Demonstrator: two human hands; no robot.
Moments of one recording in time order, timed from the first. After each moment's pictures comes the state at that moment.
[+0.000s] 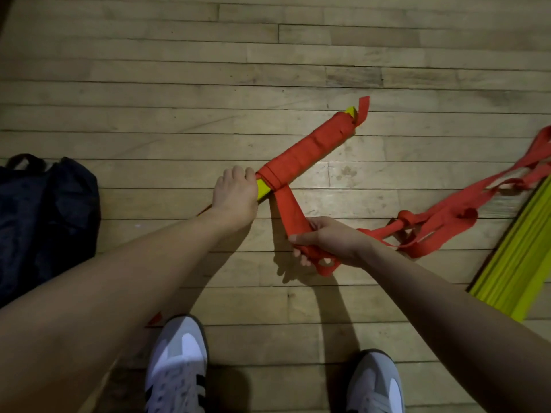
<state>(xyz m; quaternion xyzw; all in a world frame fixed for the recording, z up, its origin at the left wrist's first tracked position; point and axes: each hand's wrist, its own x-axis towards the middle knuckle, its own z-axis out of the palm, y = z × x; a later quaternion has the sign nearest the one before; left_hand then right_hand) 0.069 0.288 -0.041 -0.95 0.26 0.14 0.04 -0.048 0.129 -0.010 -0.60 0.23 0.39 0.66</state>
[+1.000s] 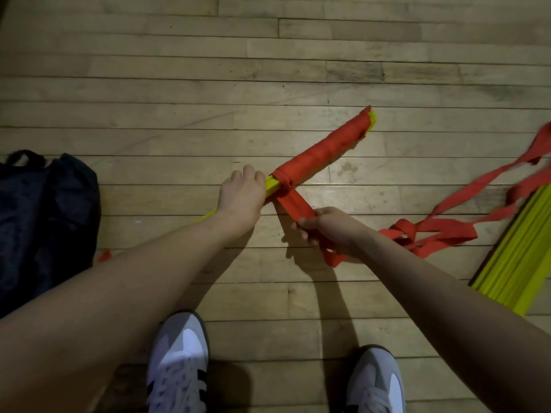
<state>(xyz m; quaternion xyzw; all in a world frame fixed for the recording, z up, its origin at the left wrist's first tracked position) 0.056 0.281 -0.038 -0.95 0.28 0.11 0.07 -0.042 0.127 -0.018 -0.65 0.29 0.33 0.62</state>
